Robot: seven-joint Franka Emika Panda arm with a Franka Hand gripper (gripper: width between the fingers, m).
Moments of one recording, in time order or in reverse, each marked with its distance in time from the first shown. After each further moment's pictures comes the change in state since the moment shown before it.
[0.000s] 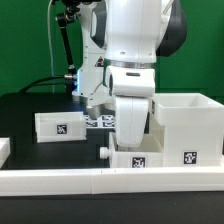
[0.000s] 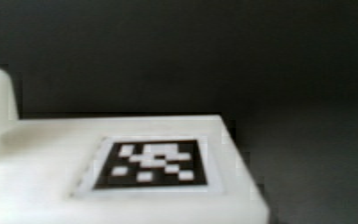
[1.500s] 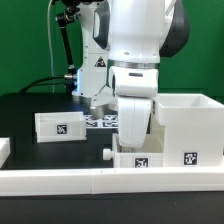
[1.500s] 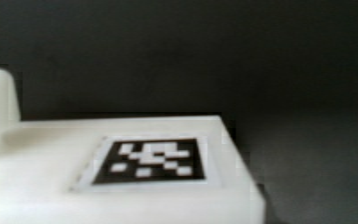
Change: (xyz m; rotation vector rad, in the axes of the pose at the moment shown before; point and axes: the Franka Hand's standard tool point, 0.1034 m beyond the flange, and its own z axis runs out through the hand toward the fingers) arm 0.008 0.003 0.002 -0.025 0.008 0.036
